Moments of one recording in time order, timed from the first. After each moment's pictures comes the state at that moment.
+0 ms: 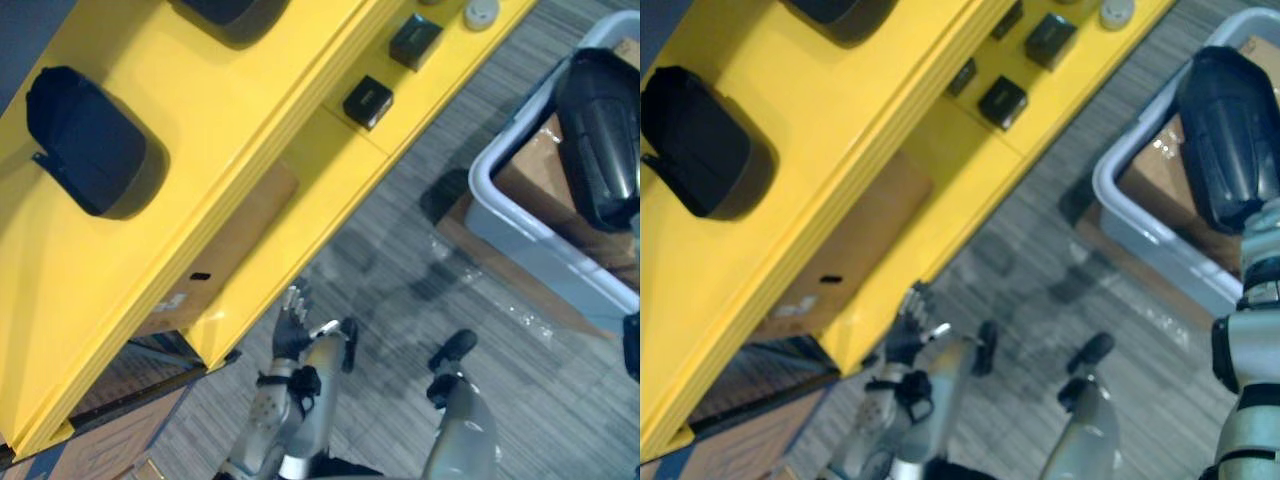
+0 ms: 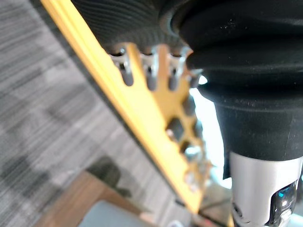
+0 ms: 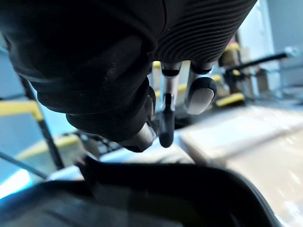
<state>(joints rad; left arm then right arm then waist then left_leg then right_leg) 0.08 0.15 -0.52 0.07 -0.39 -0.33 0.31 -1.11 -0.94 0.30 1.29 -0.20 0.14 -0.57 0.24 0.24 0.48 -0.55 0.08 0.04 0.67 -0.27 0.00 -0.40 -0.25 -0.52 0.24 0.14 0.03</state>
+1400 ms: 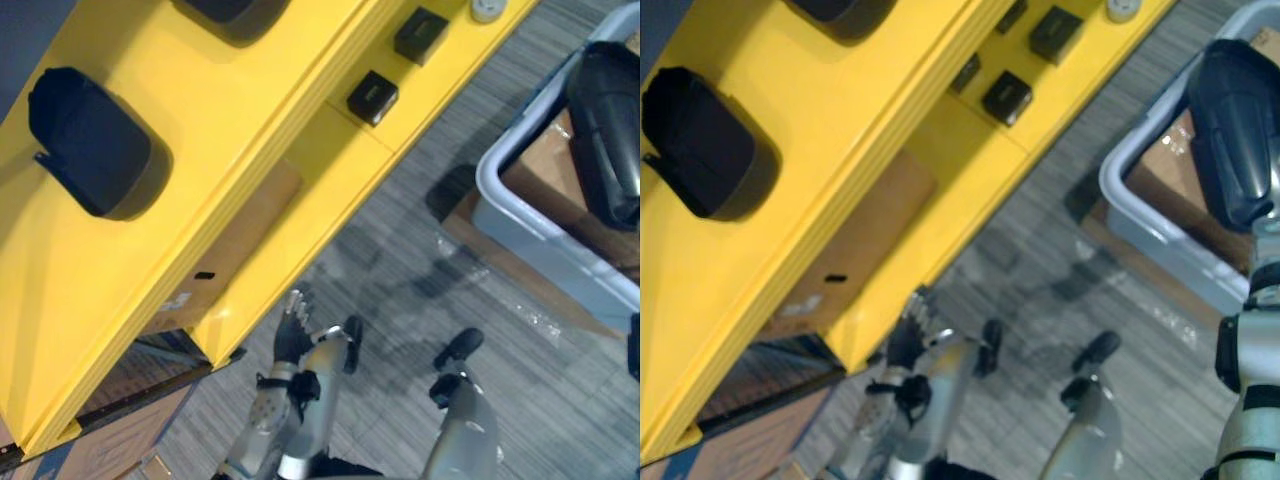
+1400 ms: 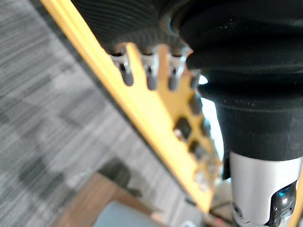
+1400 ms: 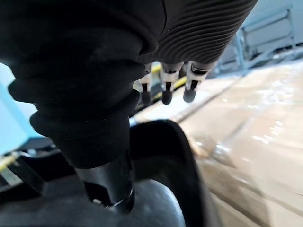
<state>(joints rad) 0.07 0.14 -0.57 0.10 -0.39 -0.32 0.33 -1.08 -0.92 0.11 1.33 0.03 0.25 -0.56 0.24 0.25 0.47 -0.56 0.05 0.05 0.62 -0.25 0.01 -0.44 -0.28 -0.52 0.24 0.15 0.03</state>
